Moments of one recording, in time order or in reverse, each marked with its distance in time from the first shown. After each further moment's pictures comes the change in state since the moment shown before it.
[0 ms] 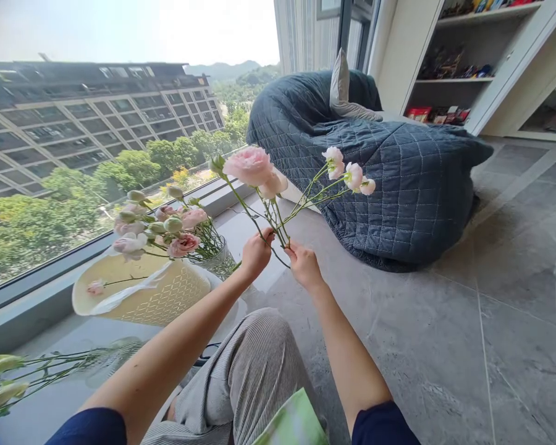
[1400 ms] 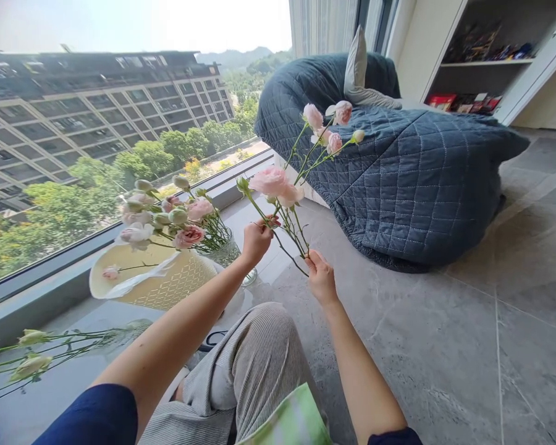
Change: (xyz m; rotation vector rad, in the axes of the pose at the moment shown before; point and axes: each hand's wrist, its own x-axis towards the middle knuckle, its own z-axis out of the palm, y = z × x) left_hand 0.020 -0.013 0.001 -0.389 0.117 -0.102; right_hand -0.041 0.038 0.009 0.162 0.128 0.086
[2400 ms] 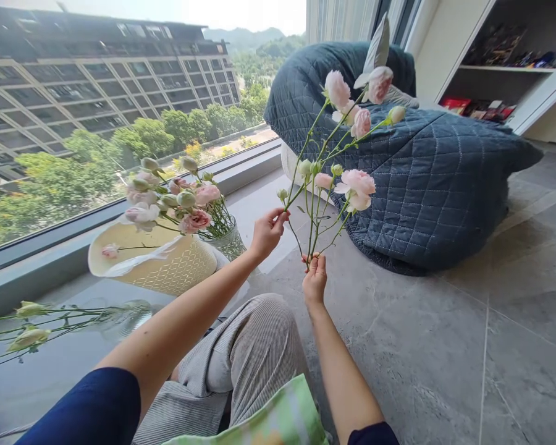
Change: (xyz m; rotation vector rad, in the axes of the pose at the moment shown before) left_hand -0.013 0.013 0.005 -0.173 -0.006 0.046; right_hand -0.023 0.021 0.053 0.371 0.237 0.343
